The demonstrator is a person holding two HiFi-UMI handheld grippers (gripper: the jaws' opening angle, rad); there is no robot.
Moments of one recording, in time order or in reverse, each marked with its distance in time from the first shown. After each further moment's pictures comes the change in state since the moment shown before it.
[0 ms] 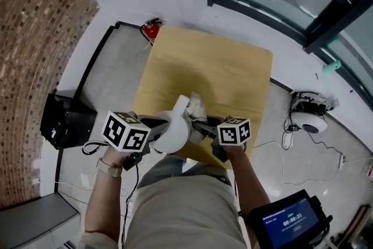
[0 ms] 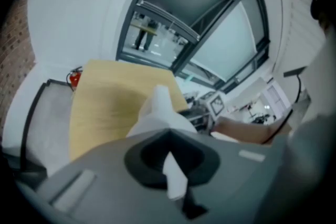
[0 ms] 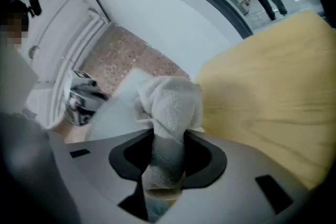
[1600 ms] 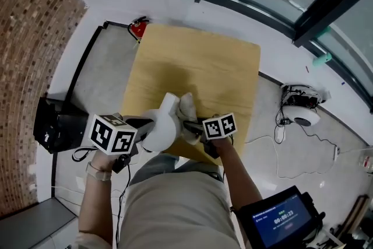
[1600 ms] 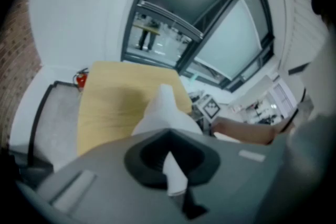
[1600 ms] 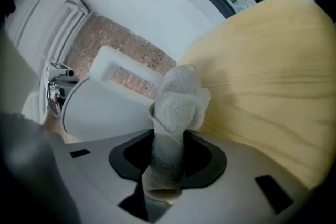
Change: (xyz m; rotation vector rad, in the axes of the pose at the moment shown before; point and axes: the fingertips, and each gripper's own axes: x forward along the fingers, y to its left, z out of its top) left arm -0.005 0.001 -0.003 0.008 0.006 0.061; right arm 0.005 -0.042 -0.040 0.080 0.150 -0.119
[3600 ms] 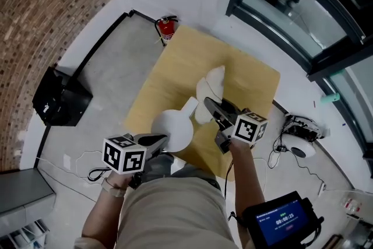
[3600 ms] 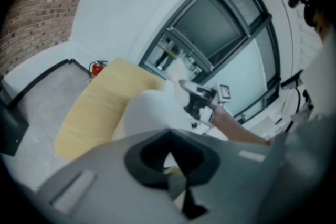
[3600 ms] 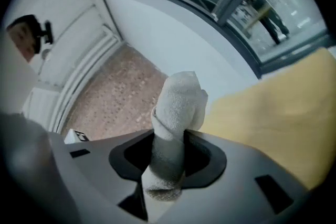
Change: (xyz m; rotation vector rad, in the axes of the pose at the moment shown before) left arm -0.020 -0.007 -0.050 -0.316 -0.300 -0.026; right arm -0.052 0.092 0.148 -0.192 -0.402 0.150
